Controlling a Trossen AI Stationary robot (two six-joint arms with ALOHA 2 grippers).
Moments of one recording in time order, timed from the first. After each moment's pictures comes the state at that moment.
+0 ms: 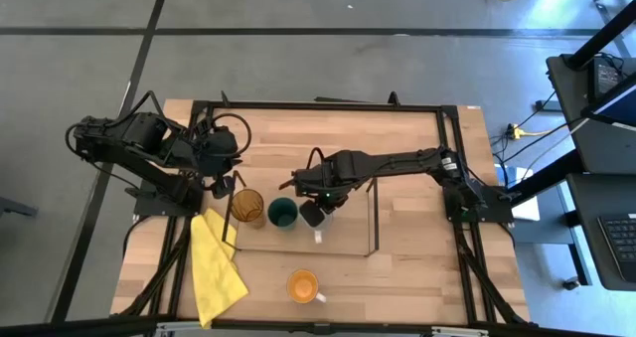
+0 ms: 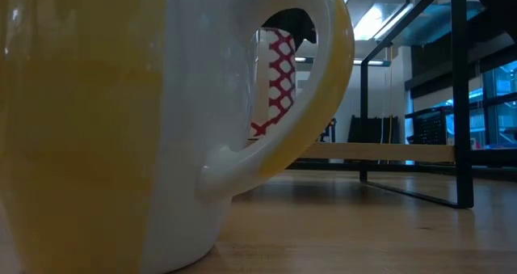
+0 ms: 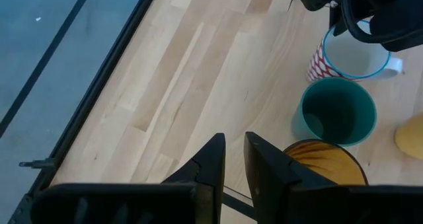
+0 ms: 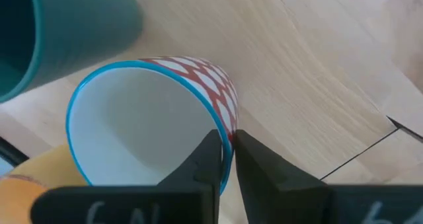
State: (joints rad) left arm -0.26 1.19 1.63 -1.50 -0.47 -0.54; right arm 0.10 2.16 2.15 -1.38 -0.07 0.95
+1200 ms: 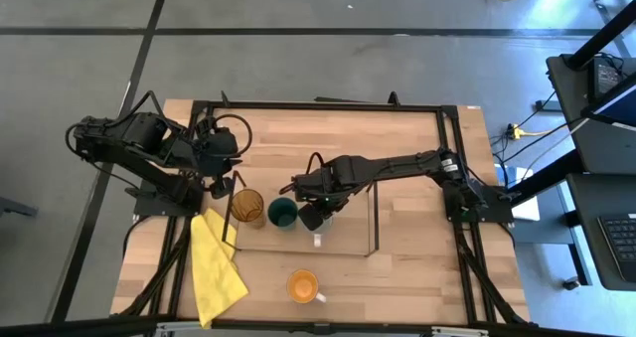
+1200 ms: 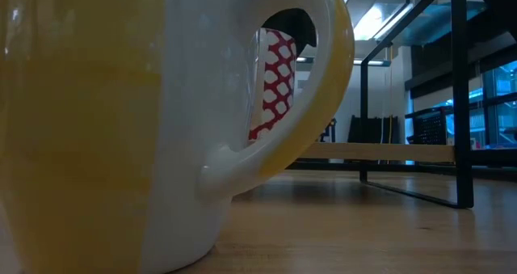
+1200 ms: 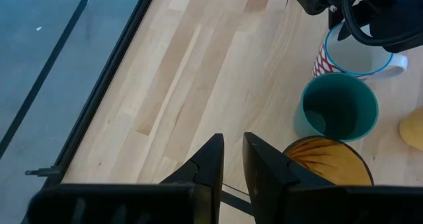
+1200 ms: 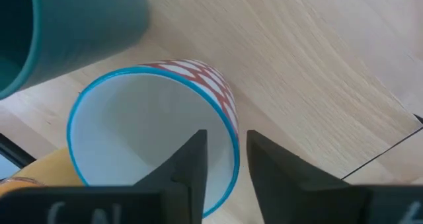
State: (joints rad) left arm -0.26 1.19 1.63 -1.50 -0.47 -0.49; right arm 0.12 2.16 2.10 -1.33 -0.07 0.99
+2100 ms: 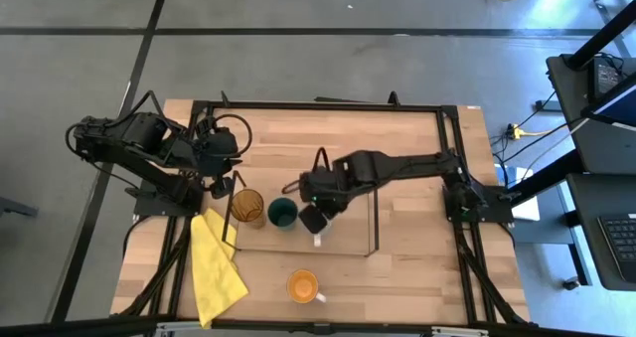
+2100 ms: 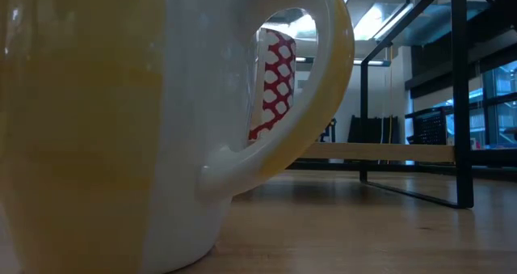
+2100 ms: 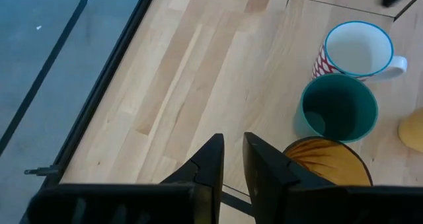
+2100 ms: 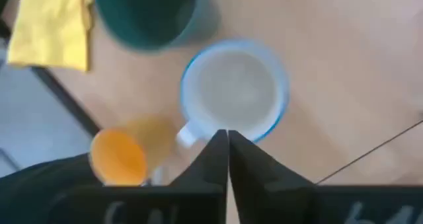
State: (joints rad) left arm -0.26 1.19 1.63 -1.50 -0.47 -0.50; right arm 0.18 2.14 2.36 -1.44 -0.05 1.00
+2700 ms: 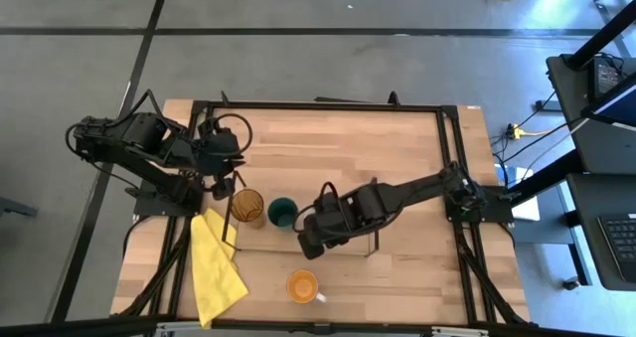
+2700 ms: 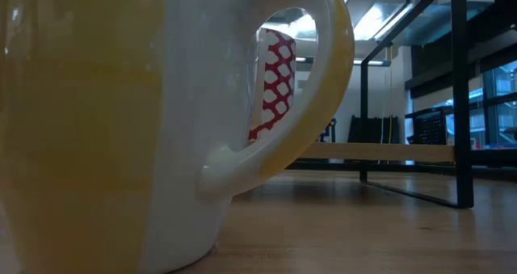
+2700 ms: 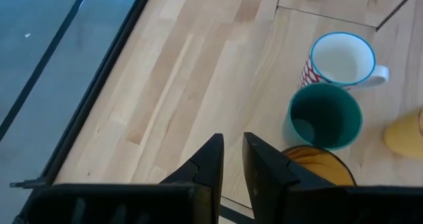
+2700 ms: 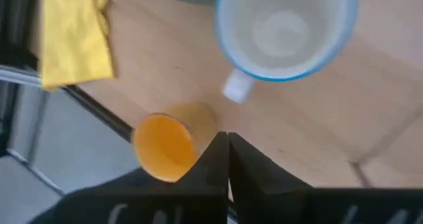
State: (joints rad) left arm -0.26 1.19 1.63 -1.46 -0.45 -0.47; right arm 0.35 2.14 2.30 -1.35 0.02 1.42
